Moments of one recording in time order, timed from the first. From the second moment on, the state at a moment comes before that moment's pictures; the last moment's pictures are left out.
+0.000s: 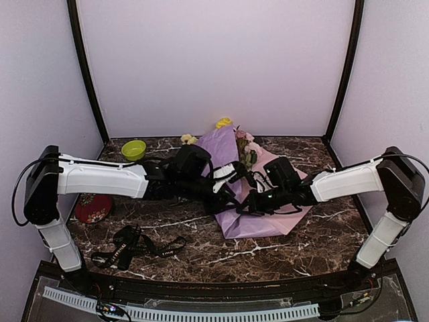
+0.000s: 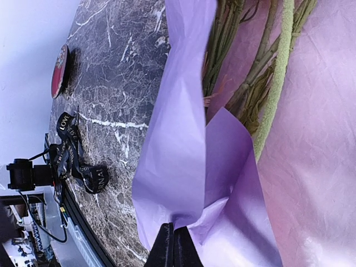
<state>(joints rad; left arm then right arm) -0.95 1.77 1.24 -0.12 0.25 0.11 0.75 1.65 0.84 0.01 -0.44 0.67</state>
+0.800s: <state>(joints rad) -1.11 1.94 1.18 -0.08 0.13 0.42 0.75 1.64 0.83 -0.01 -0.41 0.69</state>
